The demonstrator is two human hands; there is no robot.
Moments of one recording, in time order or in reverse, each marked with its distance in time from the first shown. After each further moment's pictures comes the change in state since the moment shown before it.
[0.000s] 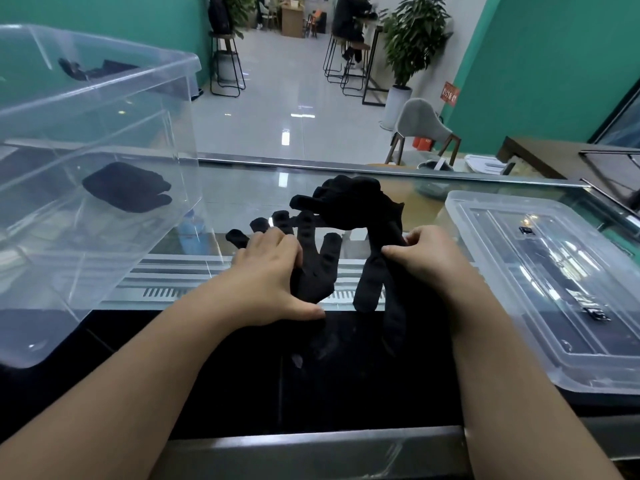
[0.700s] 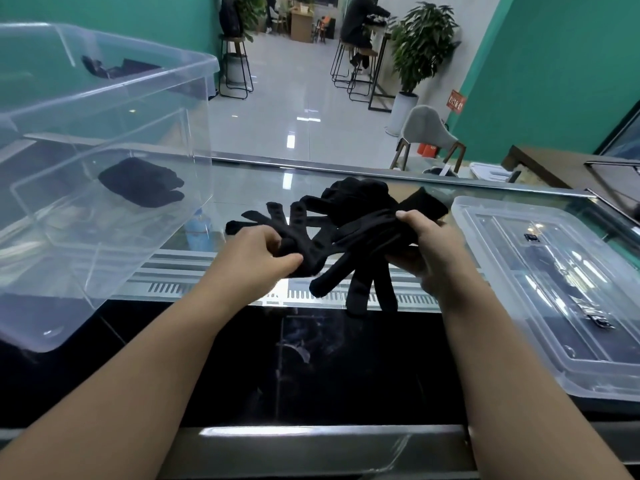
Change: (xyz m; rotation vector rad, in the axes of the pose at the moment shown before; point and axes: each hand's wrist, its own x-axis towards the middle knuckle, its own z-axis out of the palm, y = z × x) left_hand -0.005 -0.006 -0.008 -0.482 0.302 -0.248; right_hand 0.000 -0.016 0.007 0.911 -0.029 0.083
